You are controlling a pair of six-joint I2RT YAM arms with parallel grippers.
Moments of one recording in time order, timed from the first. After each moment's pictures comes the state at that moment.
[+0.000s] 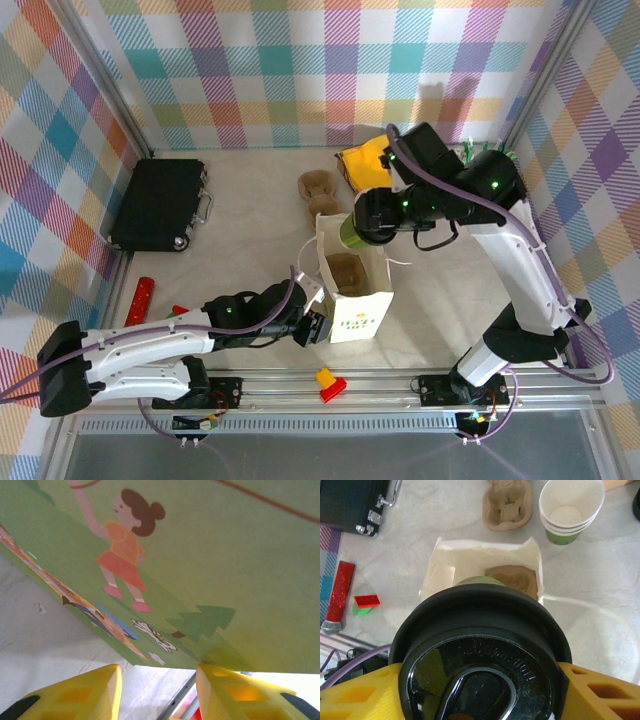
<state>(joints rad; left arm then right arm) -1.15 1.08 0.71 -0.38 -0.02 -0.52 0.81 1.59 2.31 -1.69 0.04 0.62</state>
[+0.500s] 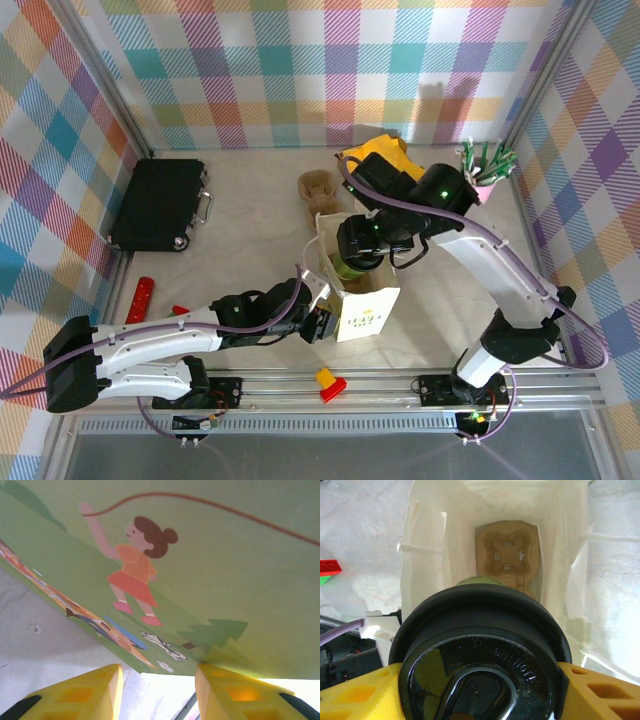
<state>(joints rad) -1.15 1.12 0.71 -0.31 -0.04 -0.52 0.94 1.62 2.15 -1.69 0.10 0.71</state>
